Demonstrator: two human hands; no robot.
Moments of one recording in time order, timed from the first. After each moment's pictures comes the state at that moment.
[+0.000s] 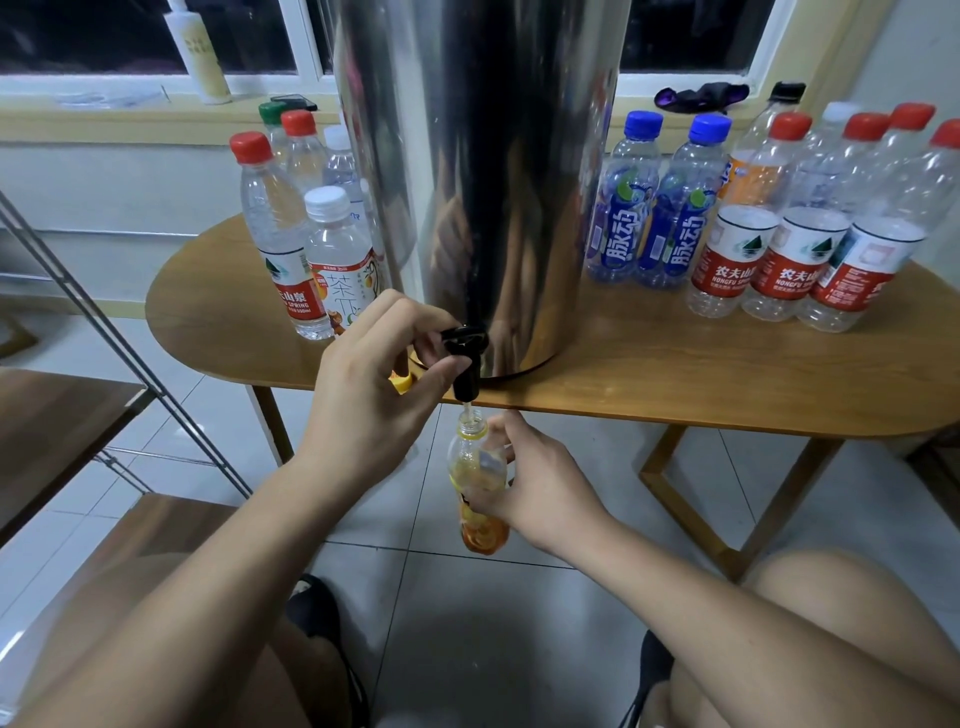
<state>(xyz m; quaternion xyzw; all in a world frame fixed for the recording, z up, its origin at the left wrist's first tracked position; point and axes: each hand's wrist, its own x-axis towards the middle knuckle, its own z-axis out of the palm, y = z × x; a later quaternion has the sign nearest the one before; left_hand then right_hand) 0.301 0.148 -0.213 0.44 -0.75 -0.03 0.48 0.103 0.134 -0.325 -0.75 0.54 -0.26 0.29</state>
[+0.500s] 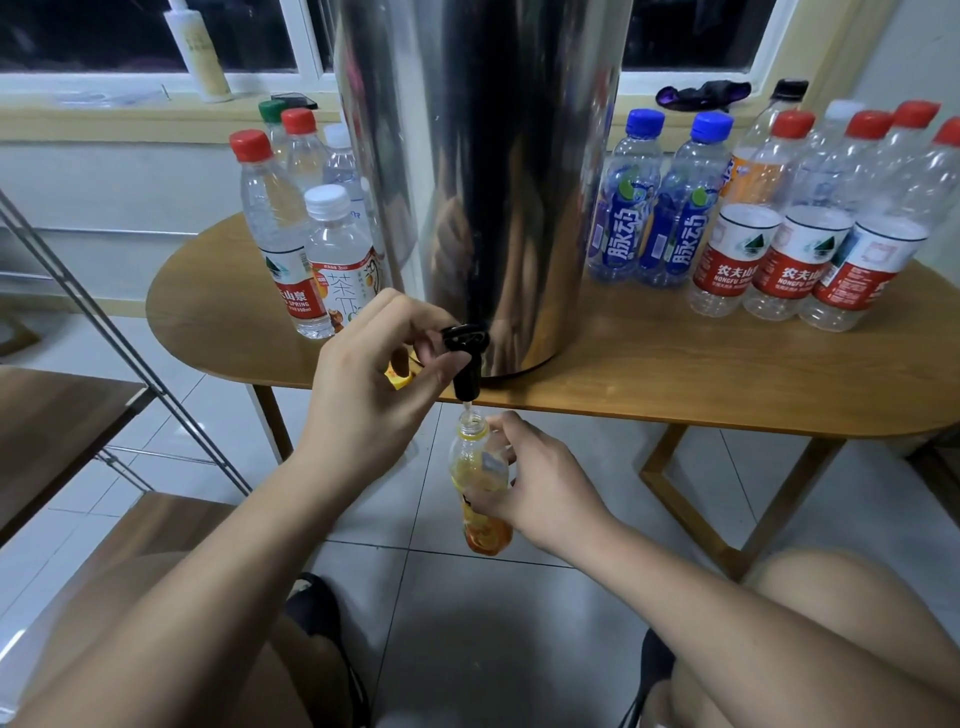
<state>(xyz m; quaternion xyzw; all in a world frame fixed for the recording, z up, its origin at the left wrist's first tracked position) 0.300 0.150 -0.210 0.43 -0.75 -0.06 0.50 0.102 0.134 -0.327 -0.76 0.53 -0.27 0.28</state>
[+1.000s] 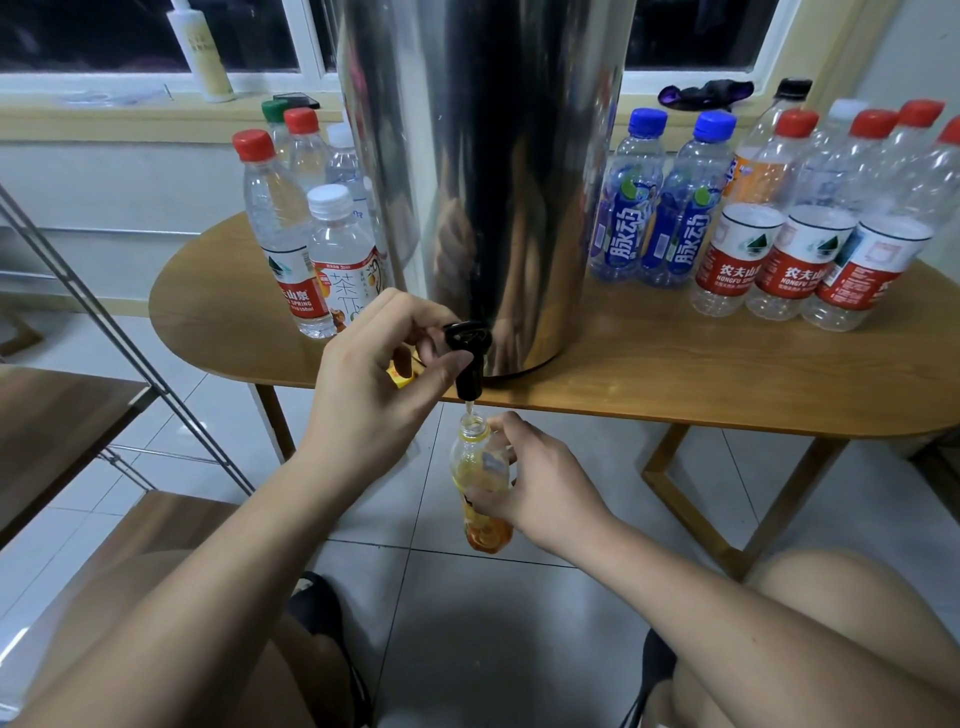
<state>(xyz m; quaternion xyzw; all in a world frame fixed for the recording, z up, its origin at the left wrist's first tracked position) 0.301 0.148 -0.211 0.43 -0.74 -0.08 0.51 0.102 0.131 -0.332 -0.76 0.52 -0.27 0.27</state>
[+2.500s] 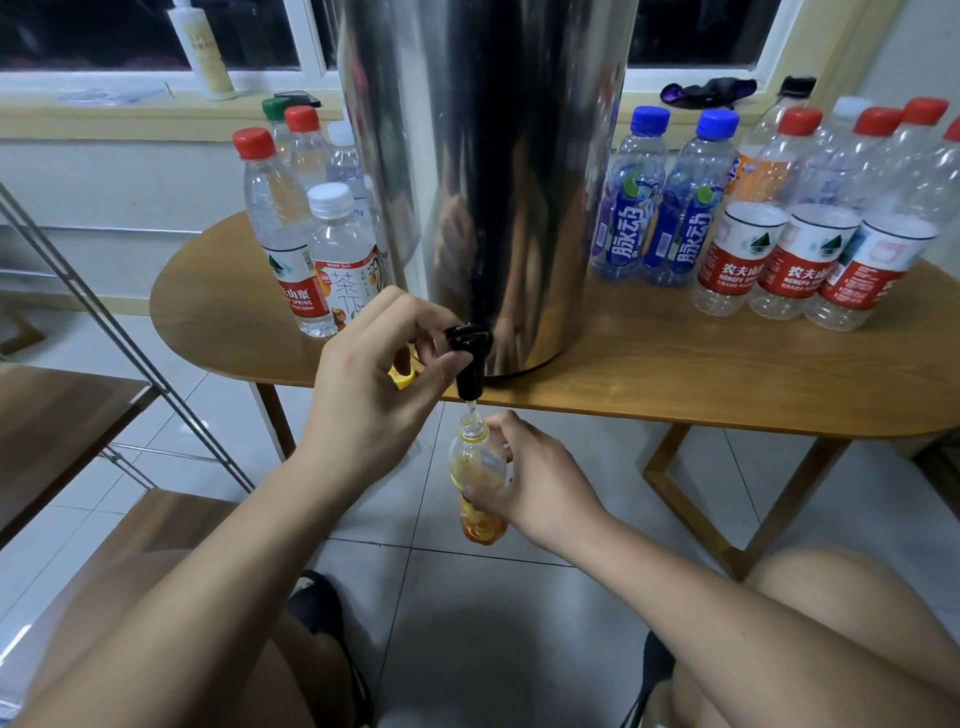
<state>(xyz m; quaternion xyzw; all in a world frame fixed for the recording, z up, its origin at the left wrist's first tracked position) 0.302 0.150 -0.210 0.45 -0.75 -0.04 0.49 0.108 0.129 -0.332 -0.77 0.53 -0.25 0.26</state>
